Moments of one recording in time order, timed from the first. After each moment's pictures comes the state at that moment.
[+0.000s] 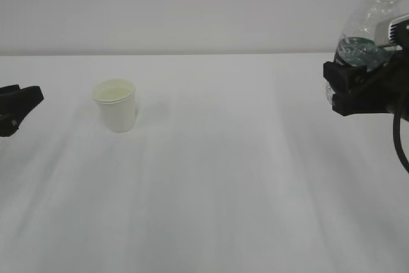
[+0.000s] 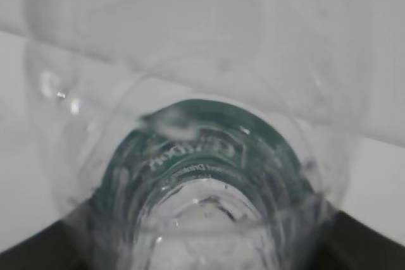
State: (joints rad) left arm 0.16 1.68 -0.40 0.66 -1.15 -0.49; right arm 0.21 1.38 -0.52 -0.12 -0.52 -0.09
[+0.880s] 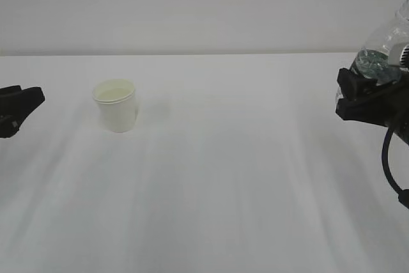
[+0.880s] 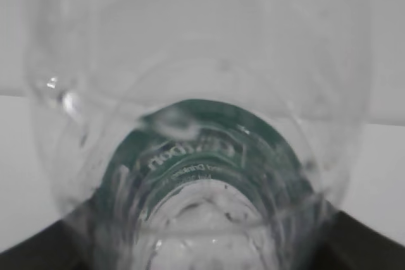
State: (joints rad) left arm 0.16 1.68 -0.40 0.68 -1.15 -0.49; right arm 0.21 1.58 -0.42 0.12 -0.94 -0.09
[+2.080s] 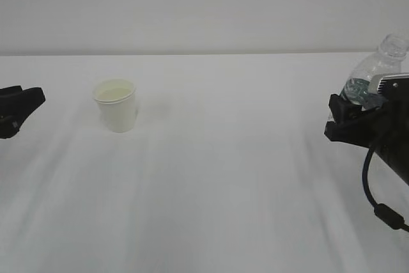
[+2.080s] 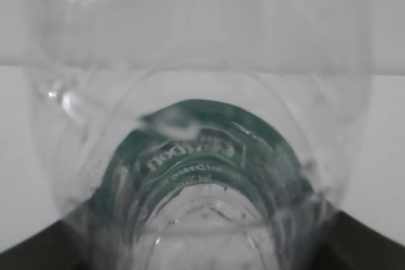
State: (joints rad) left arm 0.16 1.68 -0.40 0.68 -1.15 -0.49; right arm 0.21 1.82 -0.42 0.15 -1.12 -0.05
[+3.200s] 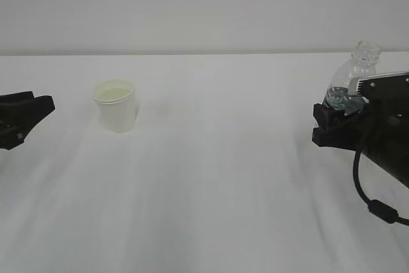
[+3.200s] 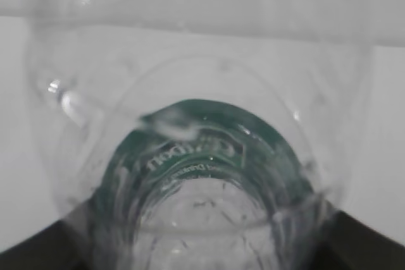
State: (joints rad) left arm 0.16 1.68 -0.40 0.78 -1.15 -0.49; right arm 0.21 1.82 -0.47 0.07 -0.94 -0.05
